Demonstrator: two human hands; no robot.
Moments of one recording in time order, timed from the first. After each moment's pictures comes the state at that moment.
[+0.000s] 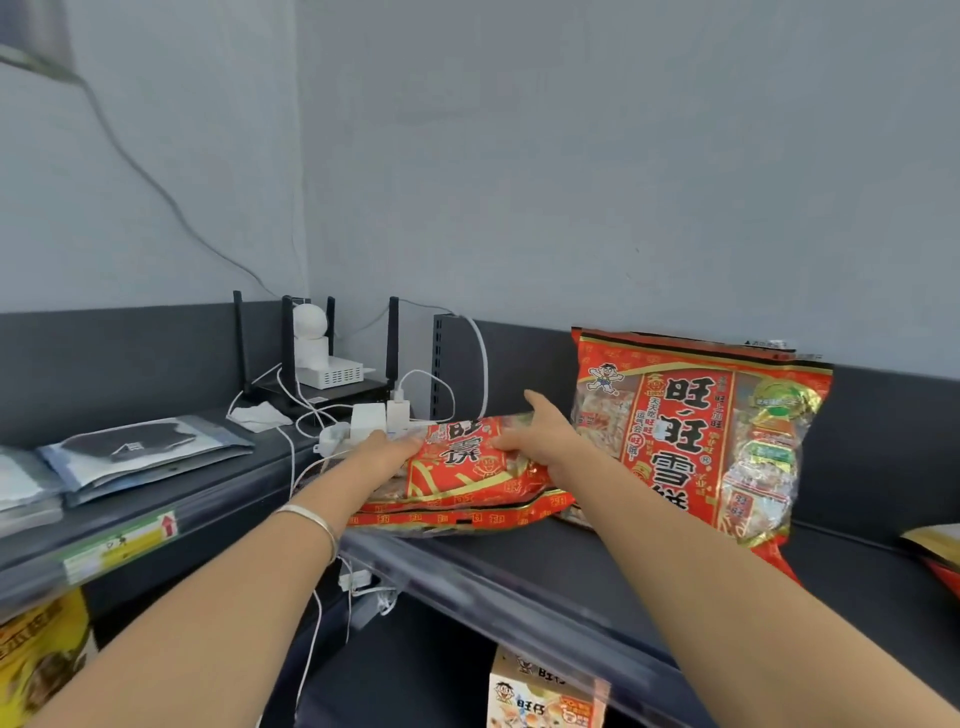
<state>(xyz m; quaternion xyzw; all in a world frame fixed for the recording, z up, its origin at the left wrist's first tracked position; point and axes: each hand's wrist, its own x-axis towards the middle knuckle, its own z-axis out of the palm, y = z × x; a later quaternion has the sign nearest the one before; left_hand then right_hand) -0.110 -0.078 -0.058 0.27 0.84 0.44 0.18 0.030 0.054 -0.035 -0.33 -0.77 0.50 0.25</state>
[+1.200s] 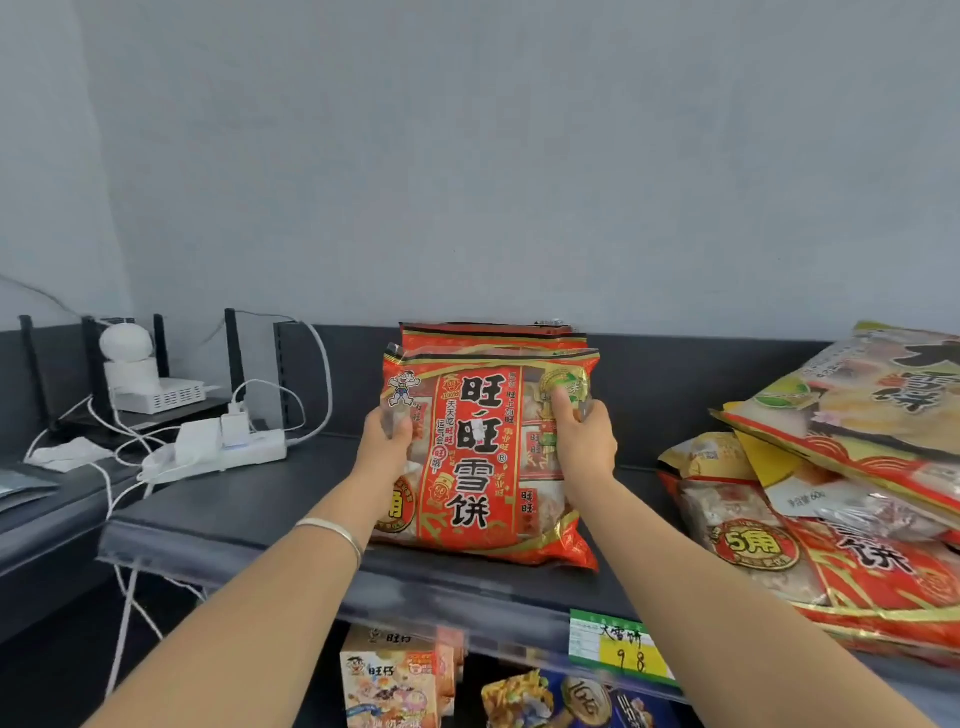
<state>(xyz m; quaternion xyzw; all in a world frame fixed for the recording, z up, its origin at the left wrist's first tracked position) 0.060 0.014 -0.065 0.35 0.61 0.67 0.23 0.247 0.091 -0.052 -0.47 -0.55 0.43 0.54</state>
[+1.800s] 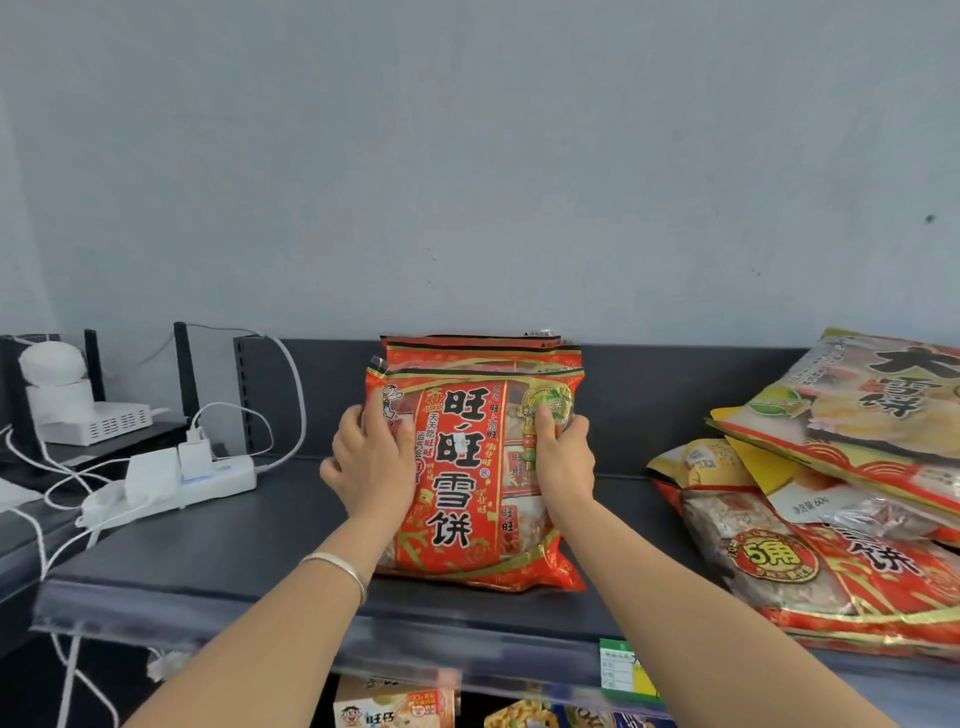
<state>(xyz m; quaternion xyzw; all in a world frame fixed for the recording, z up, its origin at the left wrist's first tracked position) 0.053 0.024 -0.063 0.43 0.76 0.46 -0.13 0.214 0.097 -0.059 -0.52 -0.57 0.37 0.52</state>
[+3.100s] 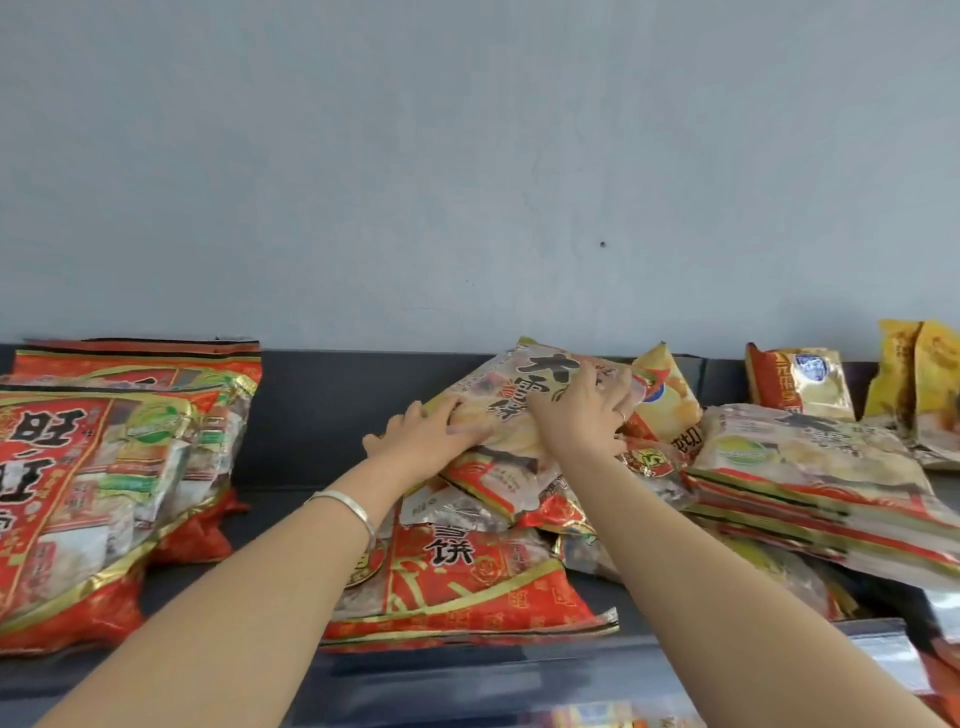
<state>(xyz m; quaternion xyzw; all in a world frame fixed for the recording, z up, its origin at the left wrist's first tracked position) 0.413 0.137 -0.013 0.68 0.70 0.21 0.06 0.576 0.147 0.002 -0.68 -0.55 0.11 0.48</state>
